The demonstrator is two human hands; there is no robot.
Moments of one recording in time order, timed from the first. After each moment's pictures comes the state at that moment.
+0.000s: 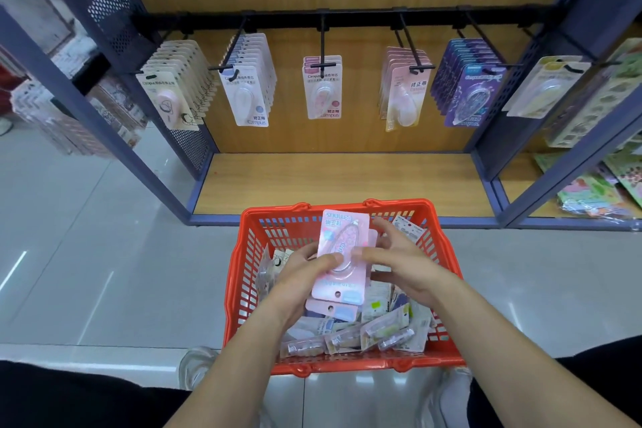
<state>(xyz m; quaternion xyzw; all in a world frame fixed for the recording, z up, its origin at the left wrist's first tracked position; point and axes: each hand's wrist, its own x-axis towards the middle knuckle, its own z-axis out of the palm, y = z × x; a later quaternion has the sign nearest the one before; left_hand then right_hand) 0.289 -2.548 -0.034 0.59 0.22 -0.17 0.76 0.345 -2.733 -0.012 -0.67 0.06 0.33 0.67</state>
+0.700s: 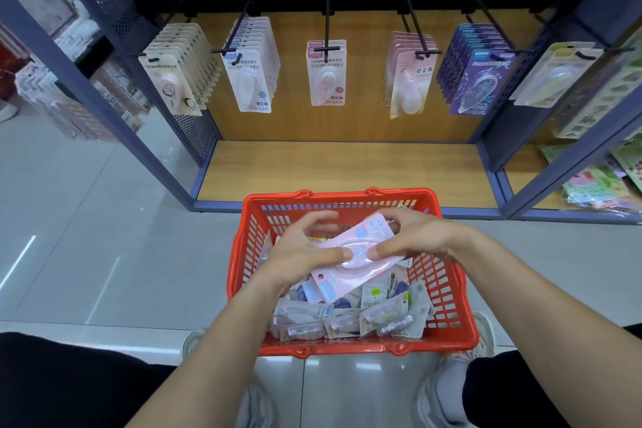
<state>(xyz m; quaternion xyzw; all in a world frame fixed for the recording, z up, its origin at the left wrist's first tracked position) 0.295 -2.533 -0.012 0.73 0.12 -0.15 0.65 0.381 -2.759 0.017 -0.77 -0.10 0.45 0.45</state>
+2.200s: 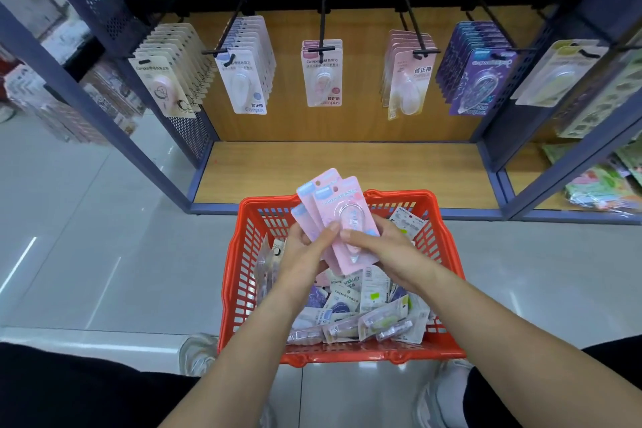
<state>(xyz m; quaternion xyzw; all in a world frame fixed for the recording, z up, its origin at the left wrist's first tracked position) 0.301 -2.564 -0.039 0.59 0.24 -0.05 0.77 0.356 -2.721 -0.034 -0.64 -0.01 0.32 0.70</state>
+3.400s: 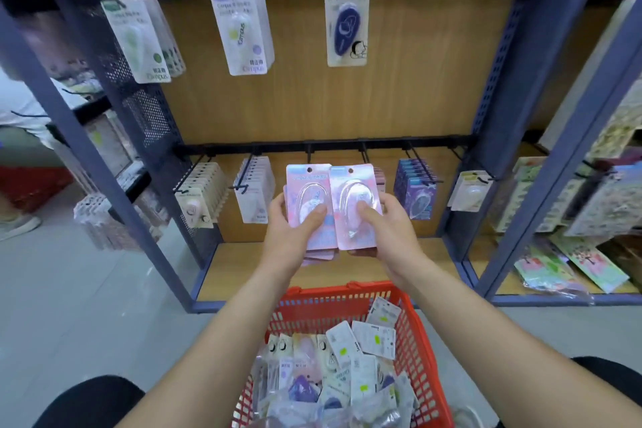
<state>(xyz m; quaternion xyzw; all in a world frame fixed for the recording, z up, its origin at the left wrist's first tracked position) 0.335 -2.567 0.186 0.67 0.12 0.09 0.73 0.371 -2.728 0.181 -0.66 -0.03 0.03 0.75</state>
